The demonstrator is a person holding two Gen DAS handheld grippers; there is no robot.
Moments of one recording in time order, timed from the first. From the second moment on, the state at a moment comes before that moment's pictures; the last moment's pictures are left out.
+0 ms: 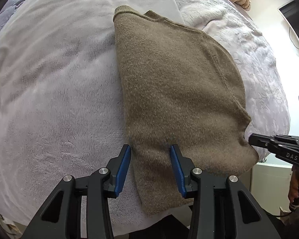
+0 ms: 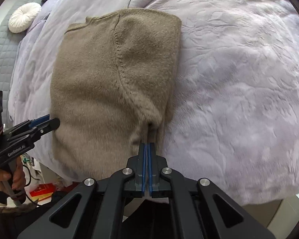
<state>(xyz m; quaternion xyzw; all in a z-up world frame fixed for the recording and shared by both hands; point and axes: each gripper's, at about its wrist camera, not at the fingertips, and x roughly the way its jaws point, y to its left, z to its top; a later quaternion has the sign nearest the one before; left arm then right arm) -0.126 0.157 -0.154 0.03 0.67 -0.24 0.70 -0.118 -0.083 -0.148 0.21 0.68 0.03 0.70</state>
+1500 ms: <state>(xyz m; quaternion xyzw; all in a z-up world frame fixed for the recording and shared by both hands) -0.142 0.165 -0.138 0.07 0.66 -0.24 0.71 -0.129 -0.077 -0.124 0.25 0.67 -0.02 0.70</state>
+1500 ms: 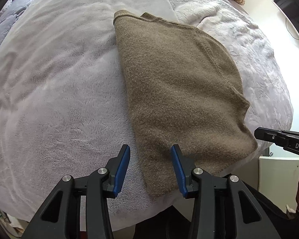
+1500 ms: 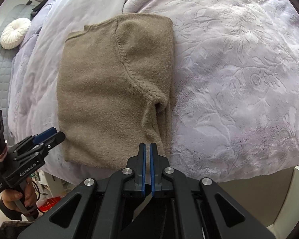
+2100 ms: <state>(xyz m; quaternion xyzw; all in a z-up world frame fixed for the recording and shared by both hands) -0.109 0.167 -0.080 0.04 0.62 -0.17 0.76 -0.088 -0.073 -0.086 0.25 0.64 -0.02 0.73</state>
